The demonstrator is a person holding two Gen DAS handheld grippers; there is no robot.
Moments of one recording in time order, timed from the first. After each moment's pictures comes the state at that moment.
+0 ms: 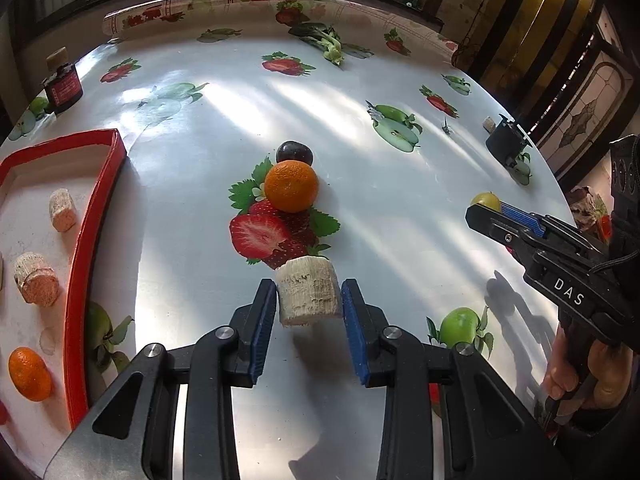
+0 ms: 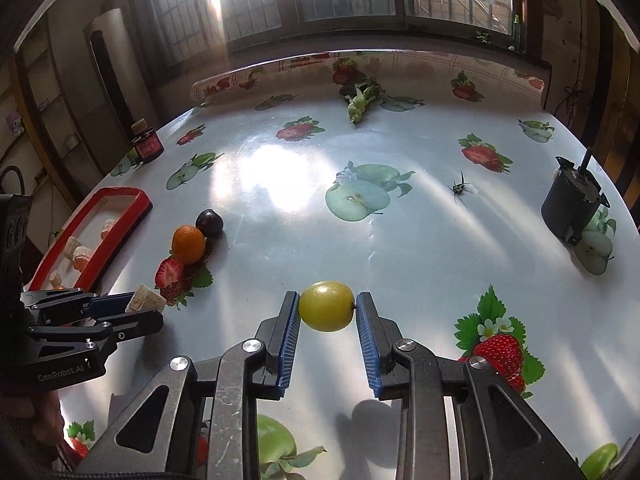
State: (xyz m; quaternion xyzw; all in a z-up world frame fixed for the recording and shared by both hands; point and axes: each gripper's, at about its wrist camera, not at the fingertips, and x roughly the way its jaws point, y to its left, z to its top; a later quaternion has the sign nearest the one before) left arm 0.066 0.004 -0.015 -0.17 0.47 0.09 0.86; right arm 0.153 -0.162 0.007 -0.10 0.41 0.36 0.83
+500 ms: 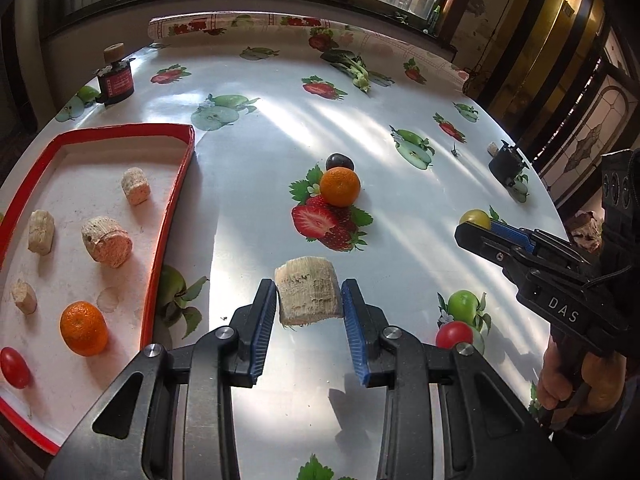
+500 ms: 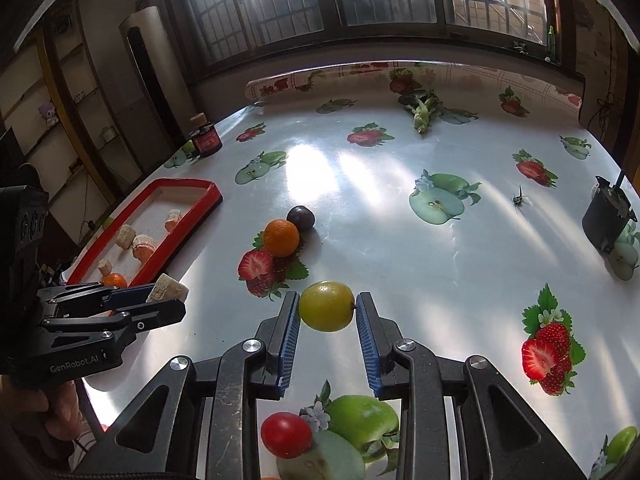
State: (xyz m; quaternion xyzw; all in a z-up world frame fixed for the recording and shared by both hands) left arm 0.011 0.027 0.006 -0.18 0.44 0.12 0.87; right arm 0.104 -0.132 0.026 -0.10 0.40 0.42 0.81
